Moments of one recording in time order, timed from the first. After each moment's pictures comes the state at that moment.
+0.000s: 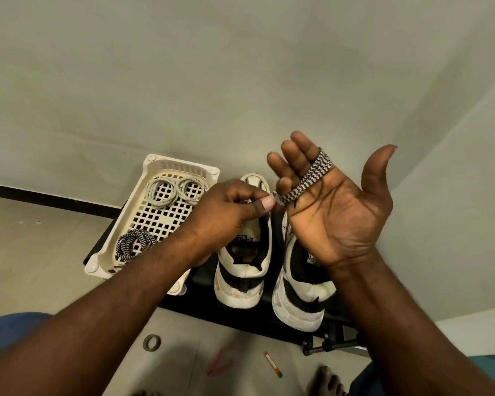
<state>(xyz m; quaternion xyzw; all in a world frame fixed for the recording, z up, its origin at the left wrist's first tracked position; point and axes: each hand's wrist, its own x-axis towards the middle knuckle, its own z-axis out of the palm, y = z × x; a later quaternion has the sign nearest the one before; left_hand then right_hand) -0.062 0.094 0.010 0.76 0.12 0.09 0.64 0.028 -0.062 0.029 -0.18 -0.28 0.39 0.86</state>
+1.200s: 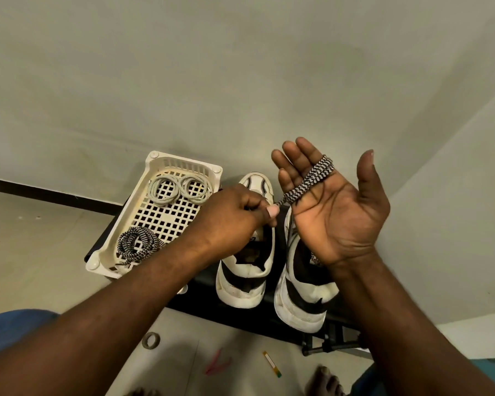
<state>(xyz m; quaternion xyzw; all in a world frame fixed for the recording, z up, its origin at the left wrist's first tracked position) -0.067 0.087 0.018 0.85 0.13 0.08 0.51 0.033 -0.057 0.015 -0.27 -0.24 0.33 0.87</state>
